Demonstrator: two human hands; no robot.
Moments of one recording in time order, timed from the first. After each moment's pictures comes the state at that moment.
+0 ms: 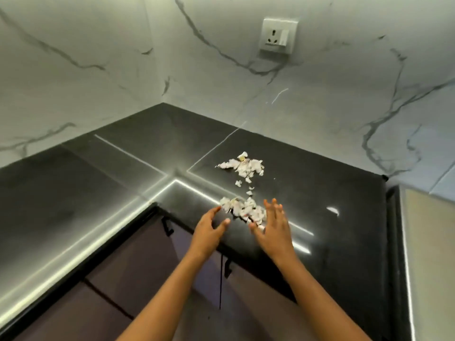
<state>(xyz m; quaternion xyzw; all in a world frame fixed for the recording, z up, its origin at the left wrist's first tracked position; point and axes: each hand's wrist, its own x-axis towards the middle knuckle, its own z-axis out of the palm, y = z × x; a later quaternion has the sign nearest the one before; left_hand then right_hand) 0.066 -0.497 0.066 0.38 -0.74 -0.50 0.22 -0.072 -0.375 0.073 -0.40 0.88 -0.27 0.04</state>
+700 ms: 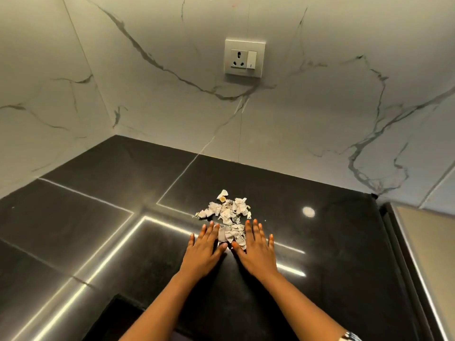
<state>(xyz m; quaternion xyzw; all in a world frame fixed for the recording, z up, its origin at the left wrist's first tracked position) -0.055 -0.635 0.043 0.24 -0.94 -0.24 0.02 -0.163 -0.497 0.046 -0.34 0.92 -0.16 0.09</state>
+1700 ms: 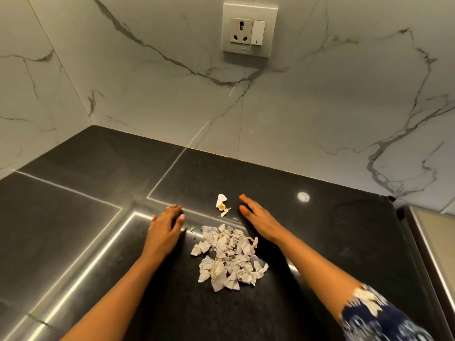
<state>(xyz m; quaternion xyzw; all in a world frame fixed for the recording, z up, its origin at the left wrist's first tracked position) -0.087 -0.766 0.039 0.31 -0.88 -0.31 0.18 -0.274 -0.559 0.086 -0.38 0.81 -0.35 0.28</state>
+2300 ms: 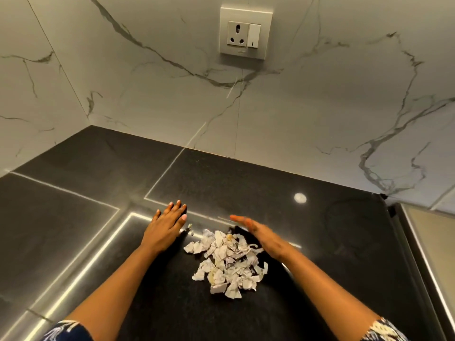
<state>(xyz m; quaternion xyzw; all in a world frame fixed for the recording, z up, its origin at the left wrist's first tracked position) -0.088 -0.773 0.039 0.26 -0.94 -0.23 0.02 -0.232 -0.515 0.098 -0.39 0.75 -0.38 0.37</state>
